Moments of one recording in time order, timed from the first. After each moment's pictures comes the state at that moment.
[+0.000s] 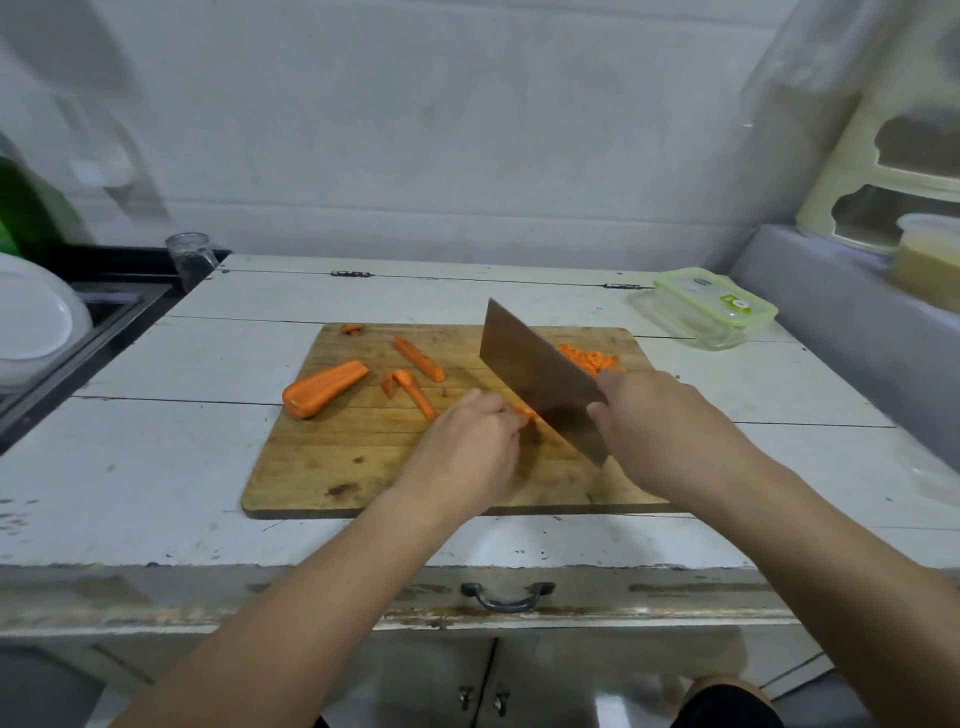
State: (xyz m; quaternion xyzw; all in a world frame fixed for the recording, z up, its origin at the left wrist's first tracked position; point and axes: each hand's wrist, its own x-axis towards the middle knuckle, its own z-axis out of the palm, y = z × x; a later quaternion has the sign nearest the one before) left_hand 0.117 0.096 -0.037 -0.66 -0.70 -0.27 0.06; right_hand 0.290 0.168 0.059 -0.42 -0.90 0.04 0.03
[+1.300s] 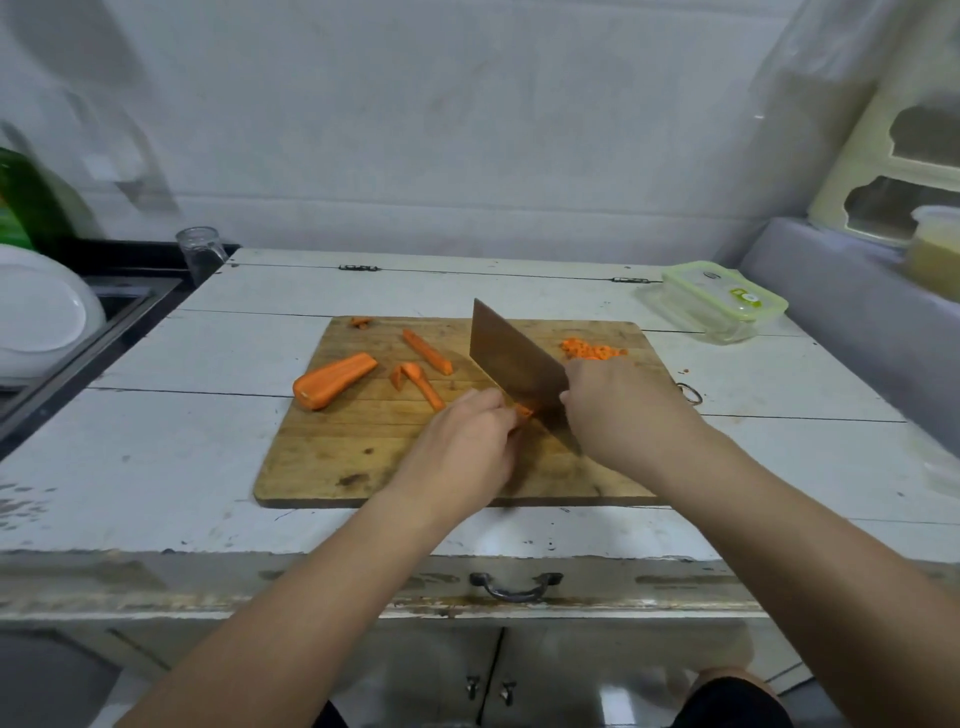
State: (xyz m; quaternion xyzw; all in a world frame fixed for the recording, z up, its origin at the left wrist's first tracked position) left_hand 0.112 0.085 -0.036 -0.65 -0.71 -0.27 0.06; right_hand 0.257 0.170 0.048 -0.41 -0.91 0.00 0.02
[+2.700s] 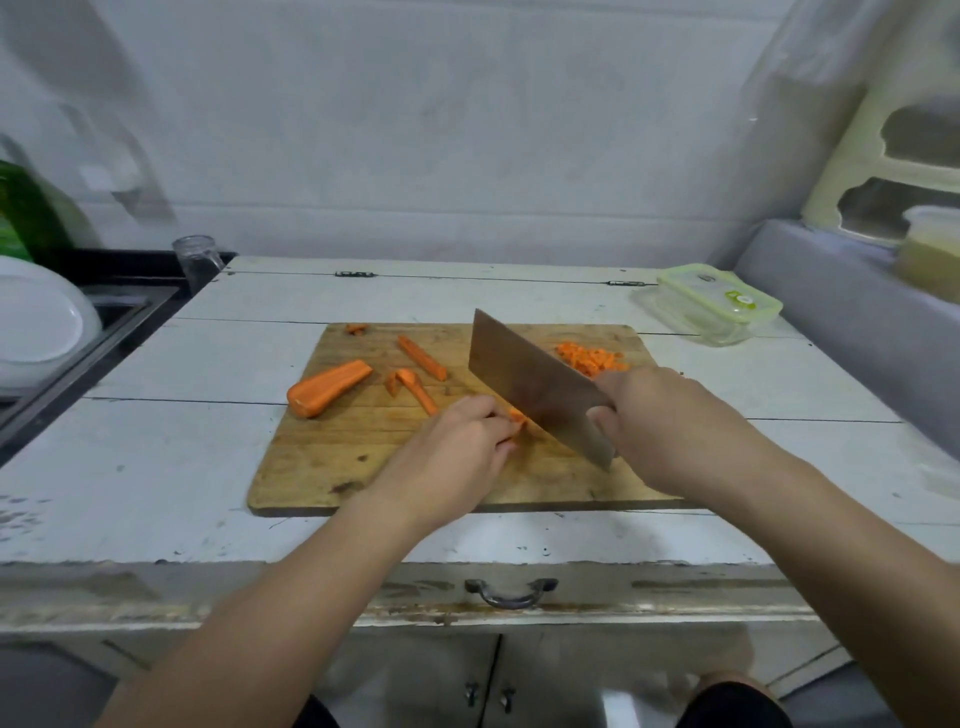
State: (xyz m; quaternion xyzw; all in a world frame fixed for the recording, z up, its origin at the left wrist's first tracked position) left_hand 0.104 0.081 -0.036 -0.68 -0.69 -0.26 0.03; right_hand 0.296 0.166 0.068 -0.41 -0.91 0.07 0.00
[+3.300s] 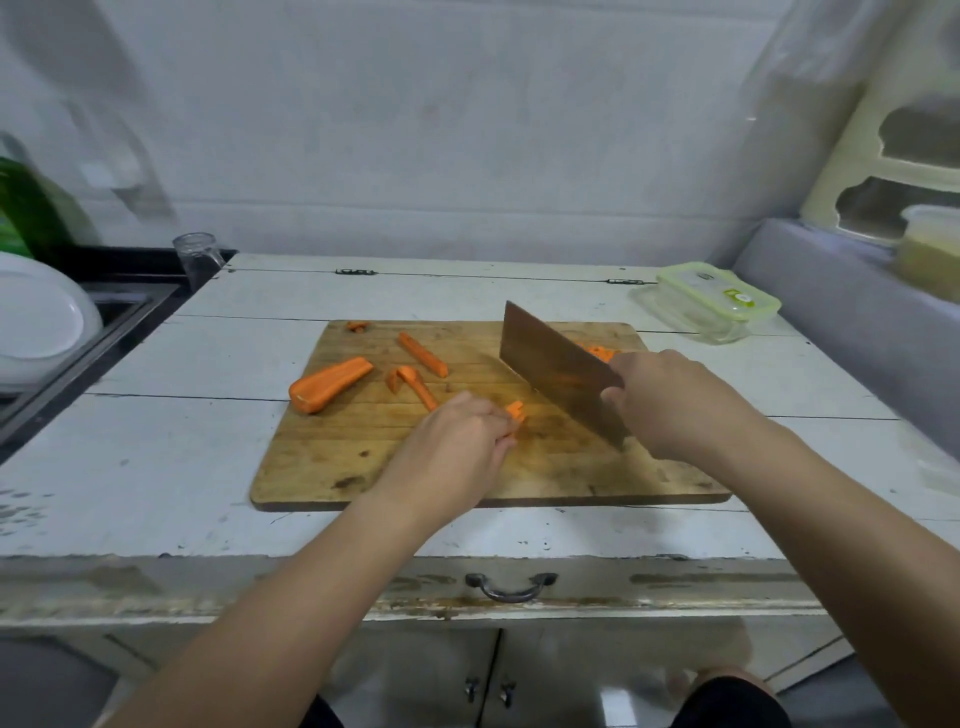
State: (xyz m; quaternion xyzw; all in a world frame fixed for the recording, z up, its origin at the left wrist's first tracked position) left_hand 0.106 0.079 -0.038 -0.67 -0.70 -0.26 0.04; right_hand 0.290 0.189 0.064 -0.45 -0.89 0.05 0.01
